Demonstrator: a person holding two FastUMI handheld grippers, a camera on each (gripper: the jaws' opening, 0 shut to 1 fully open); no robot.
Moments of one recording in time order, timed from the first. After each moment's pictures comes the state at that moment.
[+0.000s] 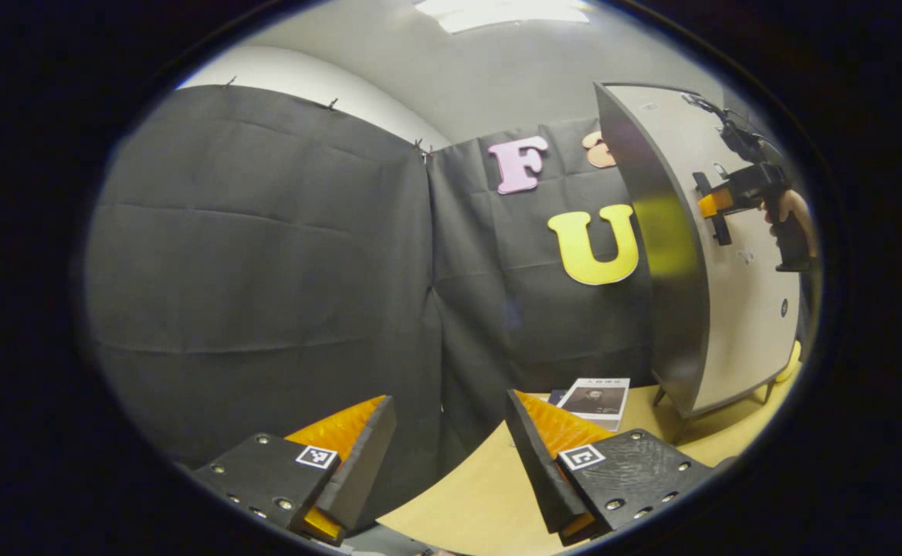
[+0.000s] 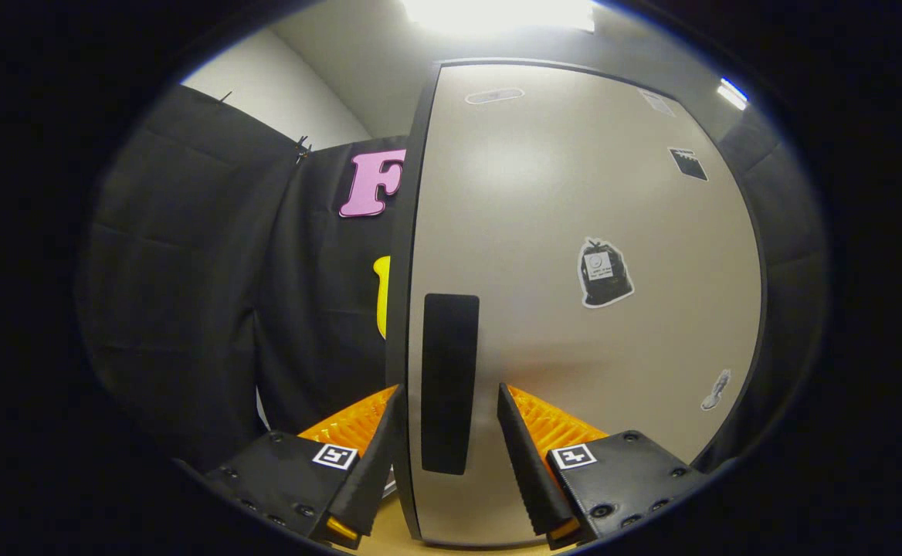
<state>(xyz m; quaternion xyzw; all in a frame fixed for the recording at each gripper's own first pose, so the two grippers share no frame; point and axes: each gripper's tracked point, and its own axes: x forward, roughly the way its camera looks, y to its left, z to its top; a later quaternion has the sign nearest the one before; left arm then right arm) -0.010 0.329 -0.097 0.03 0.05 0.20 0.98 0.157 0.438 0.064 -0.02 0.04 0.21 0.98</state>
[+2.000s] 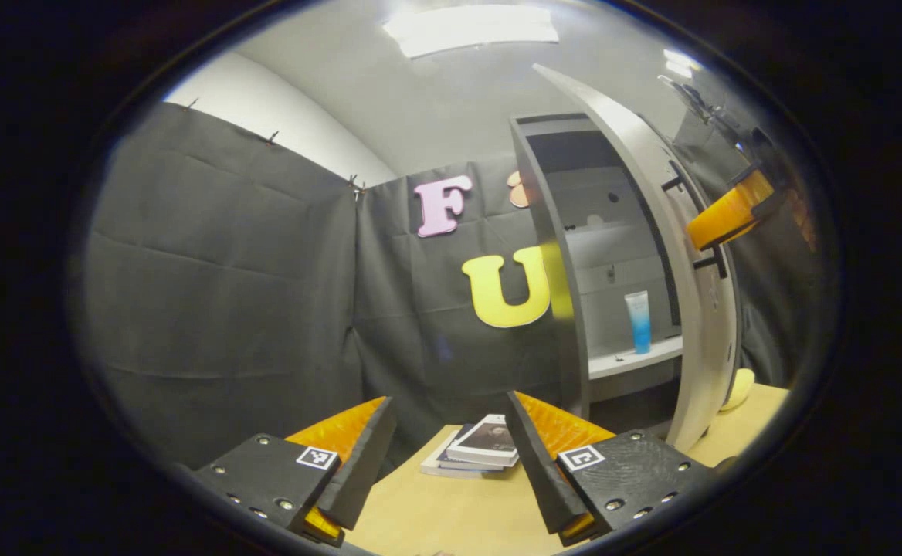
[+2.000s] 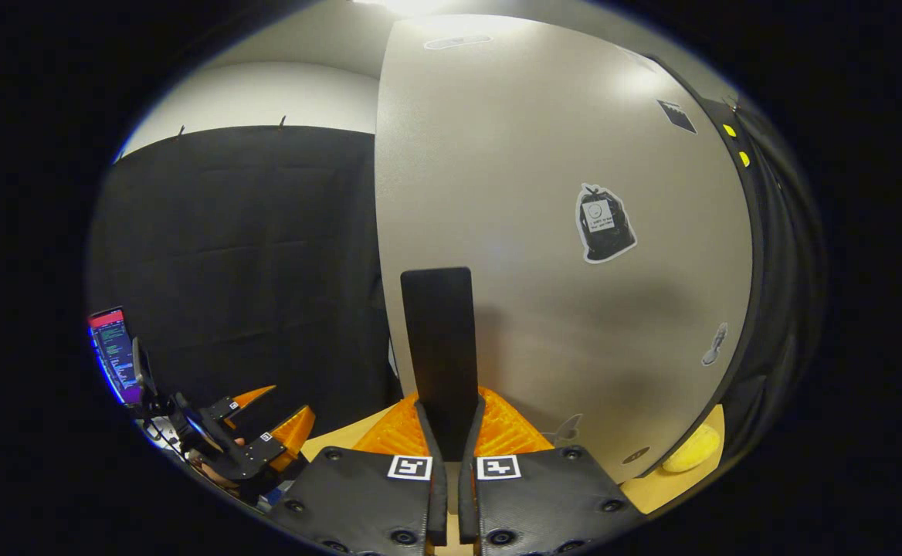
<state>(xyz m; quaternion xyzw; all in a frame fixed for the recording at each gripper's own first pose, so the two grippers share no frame) 0.006 0.137 -0.020 0.04 -0.02 0.08 1.00 0.091 0.427 0.066 0.01 0.15 0.45 0.88</state>
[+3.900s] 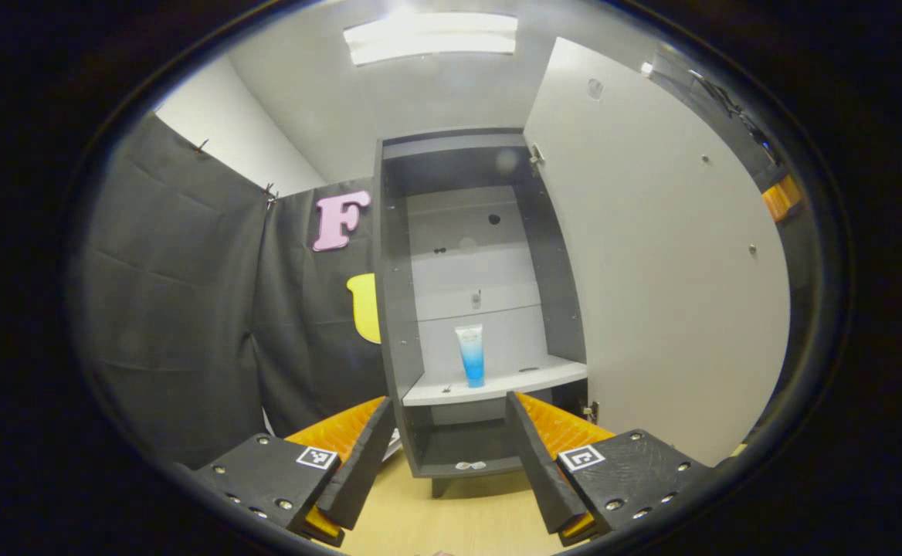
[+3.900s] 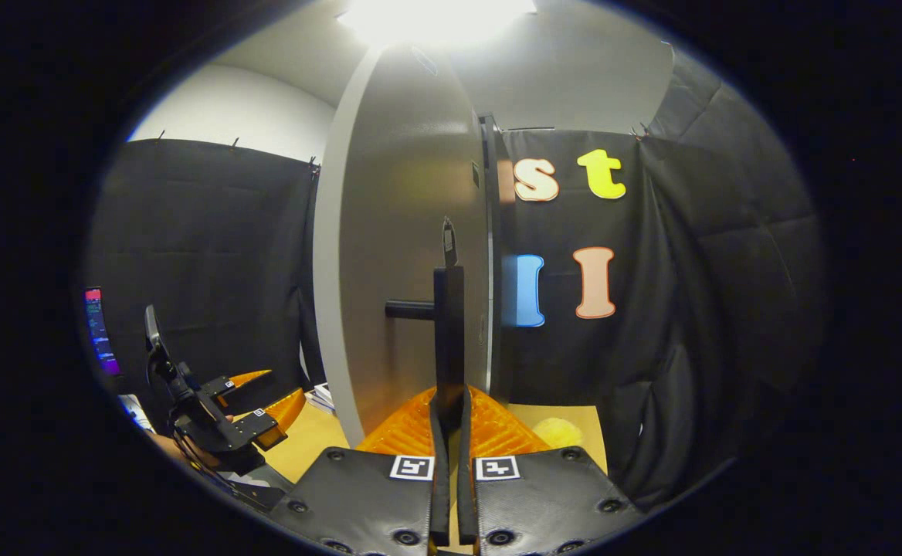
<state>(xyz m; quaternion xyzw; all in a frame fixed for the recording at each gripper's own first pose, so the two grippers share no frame) -0.013 -0.127 0.015 0.03 -0.03 -0.05 1.00 0.123 0.333 0.076 0.00 0.08 0.31 0.95</state>
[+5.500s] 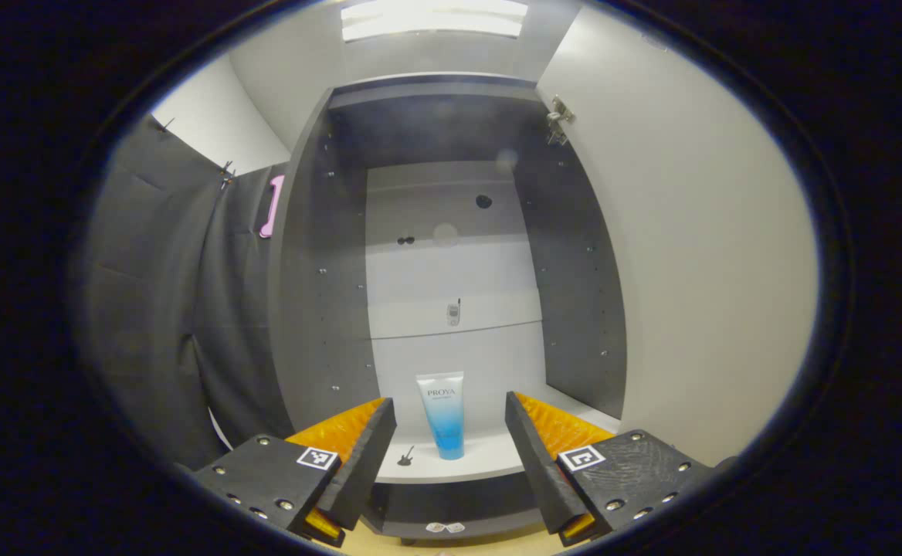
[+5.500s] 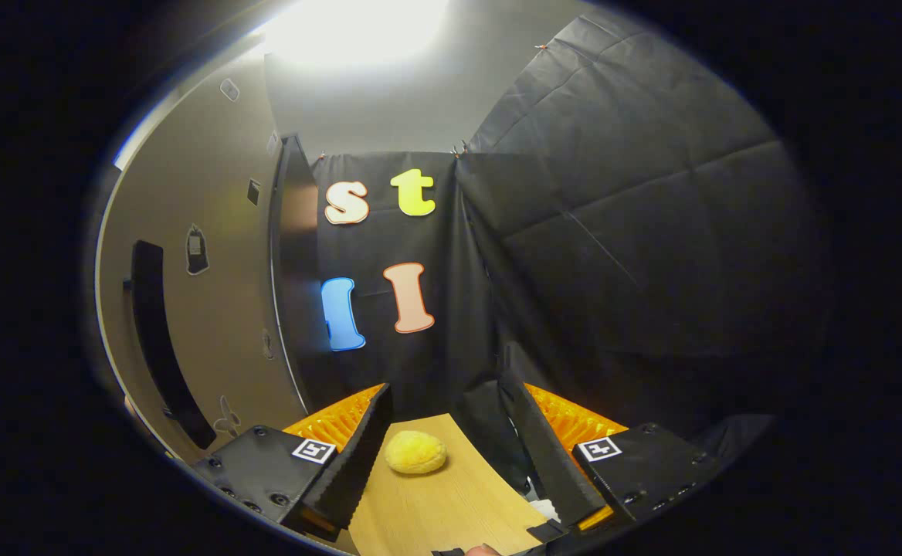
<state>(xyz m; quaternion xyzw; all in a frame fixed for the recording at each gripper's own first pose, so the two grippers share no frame) 0.224 -0.181 0.035 0.00 0.00 -0.11 0.99 0.158 0.160 0.029 0.06 0.05 -0.05 1.00</state>
